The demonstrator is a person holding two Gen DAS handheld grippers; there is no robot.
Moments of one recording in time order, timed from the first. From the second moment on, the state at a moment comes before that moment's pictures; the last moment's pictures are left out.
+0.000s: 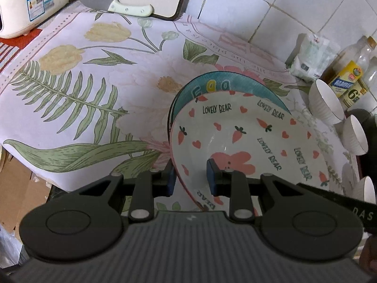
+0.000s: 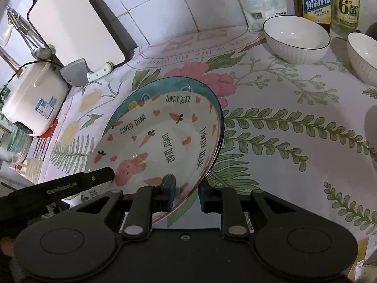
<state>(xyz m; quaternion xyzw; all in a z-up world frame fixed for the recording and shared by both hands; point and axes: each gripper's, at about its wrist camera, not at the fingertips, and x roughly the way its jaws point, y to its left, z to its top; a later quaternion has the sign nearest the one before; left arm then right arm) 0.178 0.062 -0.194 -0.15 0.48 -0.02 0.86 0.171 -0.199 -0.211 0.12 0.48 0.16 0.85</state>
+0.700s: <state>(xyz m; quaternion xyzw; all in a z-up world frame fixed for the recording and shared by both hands) 0.178 0.047 -0.190 -0.14 0.49 0.00 0.86 0.185 -0.169 -0.224 0.03 0.45 0.10 0.89</state>
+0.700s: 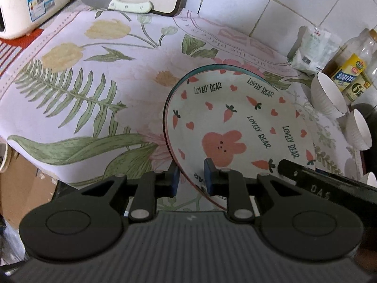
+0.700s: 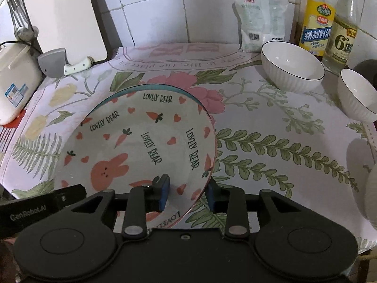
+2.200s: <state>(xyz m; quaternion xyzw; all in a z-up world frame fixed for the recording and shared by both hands) 0.062 -0.067 -0.019 0.04 0.40 -0.15 0.90 -0.002 -0.314 -0.086 -0.02 0.27 0.19 0.94</state>
